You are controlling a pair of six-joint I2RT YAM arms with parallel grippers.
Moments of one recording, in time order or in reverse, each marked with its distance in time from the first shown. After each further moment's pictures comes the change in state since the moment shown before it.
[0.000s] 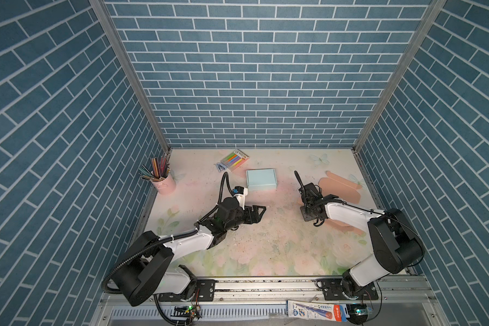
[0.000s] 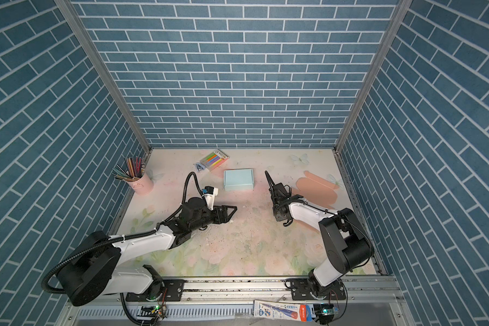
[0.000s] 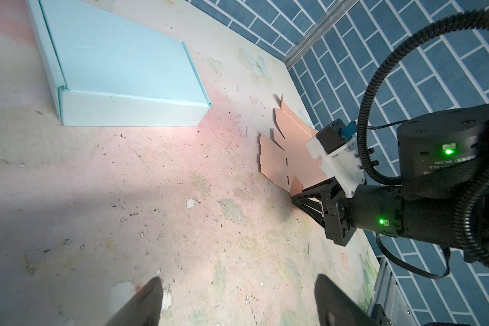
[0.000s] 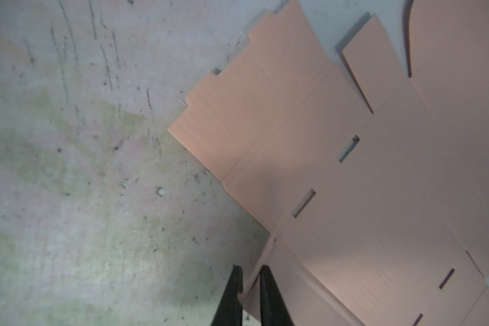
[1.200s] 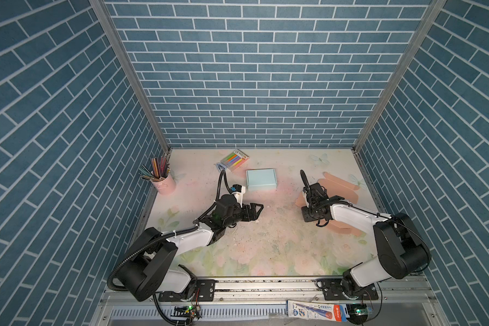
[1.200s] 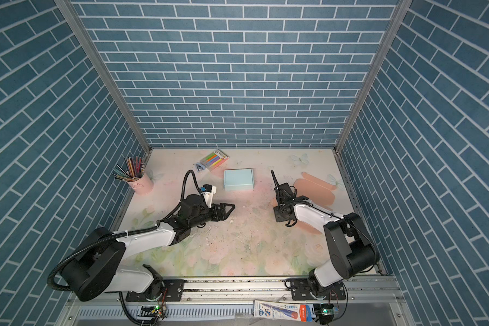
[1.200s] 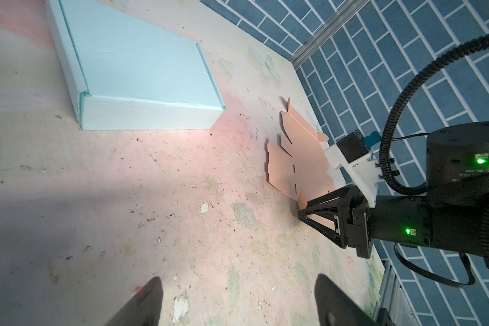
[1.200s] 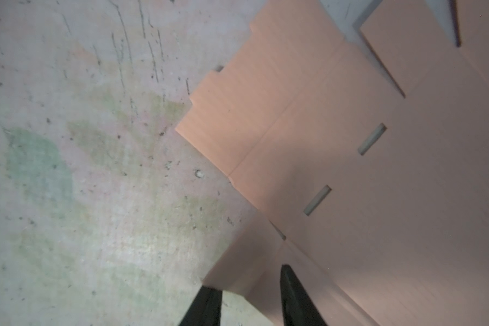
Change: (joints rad) left arm 0.064 0.034 0.005 0.010 0.061 0.016; right arm -0.043 -0.045 -0.043 0.016 -0.193 0.030
